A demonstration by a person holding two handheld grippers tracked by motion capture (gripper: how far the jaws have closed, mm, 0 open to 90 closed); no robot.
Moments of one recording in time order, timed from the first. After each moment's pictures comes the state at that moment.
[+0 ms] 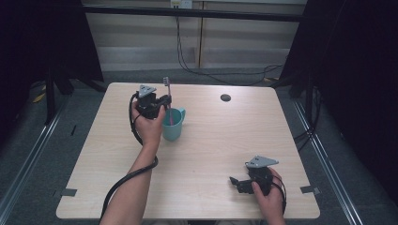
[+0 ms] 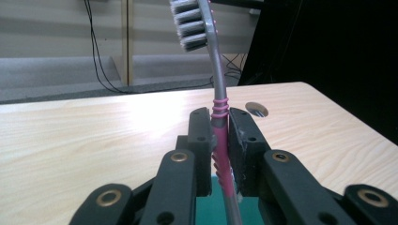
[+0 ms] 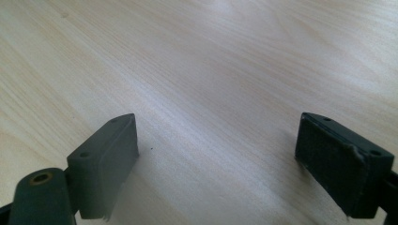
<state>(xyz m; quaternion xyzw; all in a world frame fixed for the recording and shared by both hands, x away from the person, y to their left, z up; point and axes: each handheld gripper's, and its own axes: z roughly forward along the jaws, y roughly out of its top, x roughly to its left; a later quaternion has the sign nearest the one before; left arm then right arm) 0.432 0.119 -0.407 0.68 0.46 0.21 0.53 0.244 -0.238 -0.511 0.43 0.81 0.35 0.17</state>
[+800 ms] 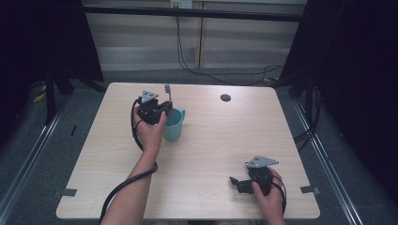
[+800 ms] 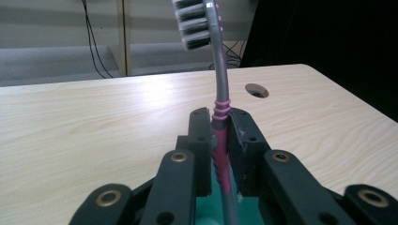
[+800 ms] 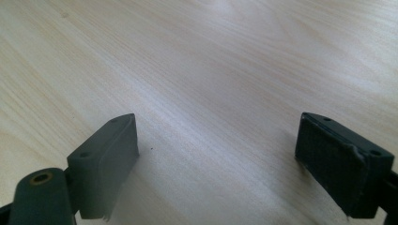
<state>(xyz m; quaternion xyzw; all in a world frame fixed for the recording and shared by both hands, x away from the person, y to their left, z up) 0.425 0.116 -0.422 0.70 0.46 0.20 0.51 0.244 -0.238 -0.511 0.43 0.81 0.35 0.17</state>
